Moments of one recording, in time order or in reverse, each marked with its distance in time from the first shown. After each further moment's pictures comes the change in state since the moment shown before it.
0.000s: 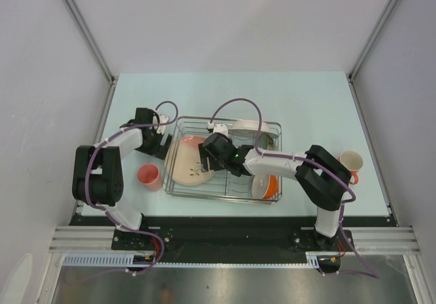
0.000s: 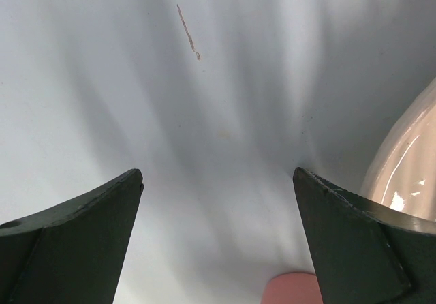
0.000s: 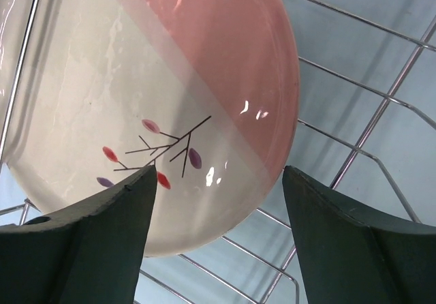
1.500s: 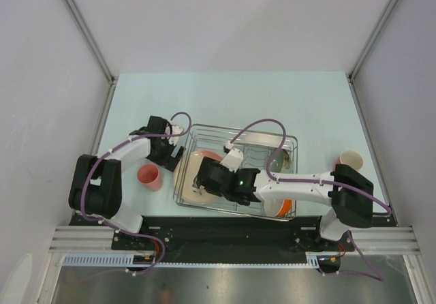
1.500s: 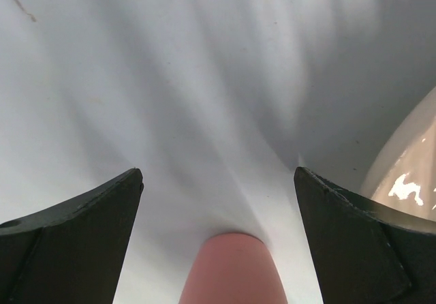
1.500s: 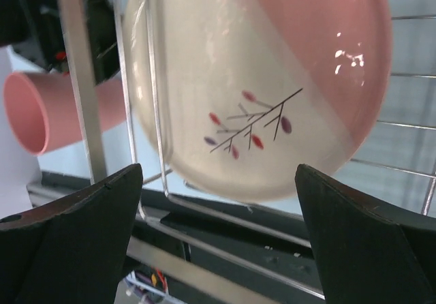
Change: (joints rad) left arm -0.143 -0.114 -0.095 -0.071 0.026 -0.019; right arm 0.291 -0.248 -0.059 -0.264 0.253 0.743
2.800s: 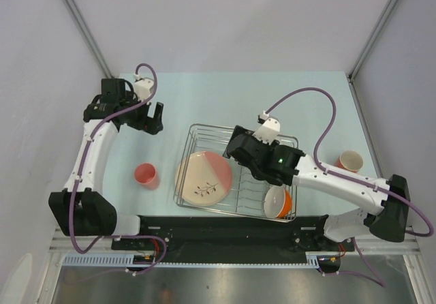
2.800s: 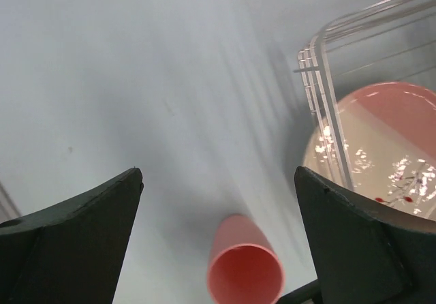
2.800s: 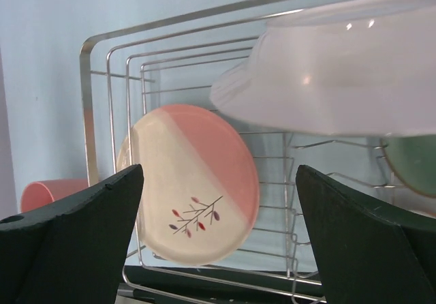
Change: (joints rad) left arm 0.230 -0.179 0.491 -0.330 0.306 0.077; right arm -0.178 -0.245 0.095 -0.300 0.212 -0.187
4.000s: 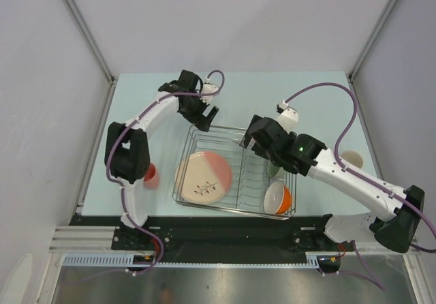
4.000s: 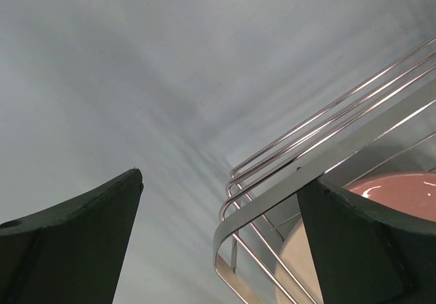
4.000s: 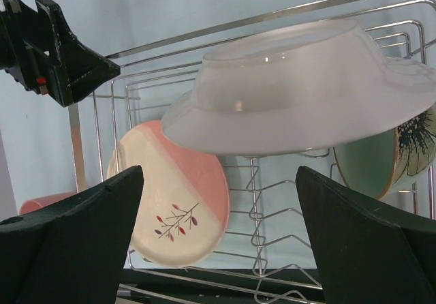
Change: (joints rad) left arm -0.402 0.607 0.326 0.079 -0.099 -0.014; right arm -0.193 -0.105 0.000 -0.072 -0.147 -0.102
